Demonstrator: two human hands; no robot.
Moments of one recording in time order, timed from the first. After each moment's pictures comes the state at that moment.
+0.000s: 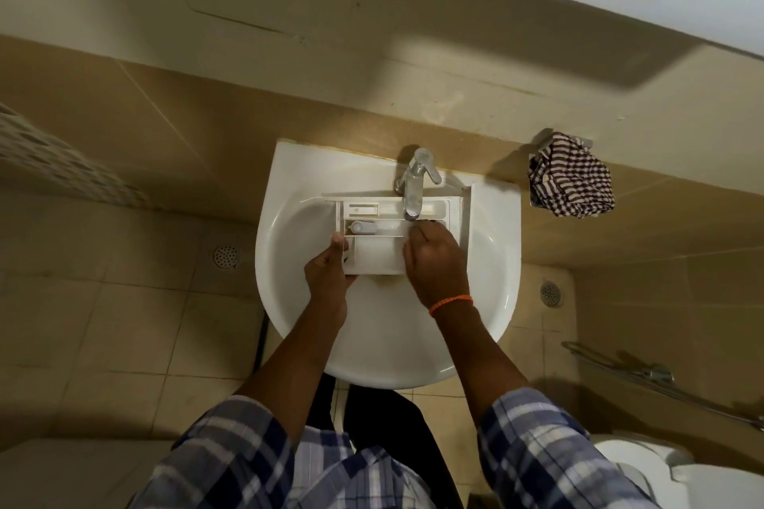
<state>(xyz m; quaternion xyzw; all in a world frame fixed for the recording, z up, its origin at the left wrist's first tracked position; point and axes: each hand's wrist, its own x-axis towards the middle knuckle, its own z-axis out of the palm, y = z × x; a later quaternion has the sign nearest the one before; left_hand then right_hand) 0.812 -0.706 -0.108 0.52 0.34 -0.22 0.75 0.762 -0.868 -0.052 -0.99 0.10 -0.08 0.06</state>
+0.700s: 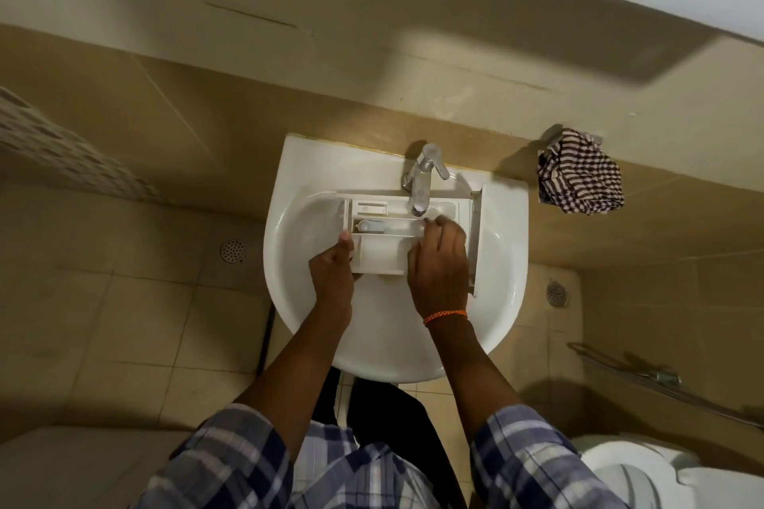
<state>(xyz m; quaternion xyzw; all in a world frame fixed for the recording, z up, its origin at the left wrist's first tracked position) 0.805 -0.697 -0.099 0.59 0.29 -0.19 0.73 0.743 -0.840 -0.048 -0.97 0.20 -0.13 0.06</state>
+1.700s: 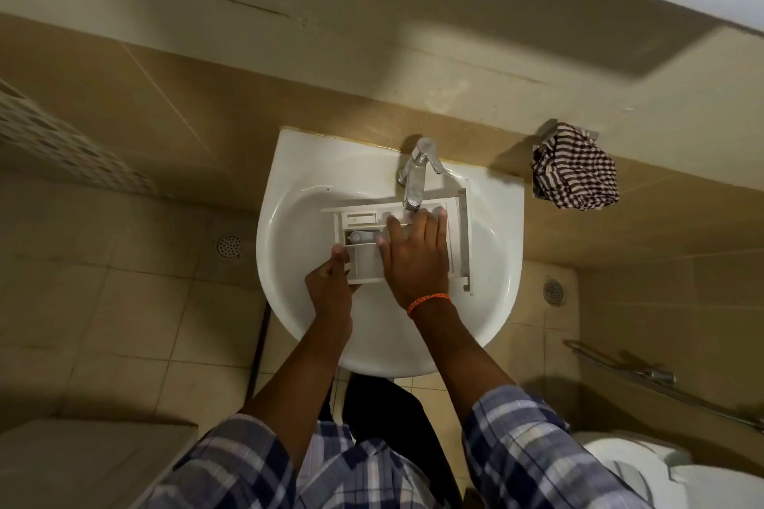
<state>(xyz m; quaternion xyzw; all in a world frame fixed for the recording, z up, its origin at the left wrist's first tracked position) 0.771 -0.699 -0.096 0.56 0.34 -0.19 0.73 0.760 -0.829 -0.047 -0.99 0.13 0.00 0.00</state>
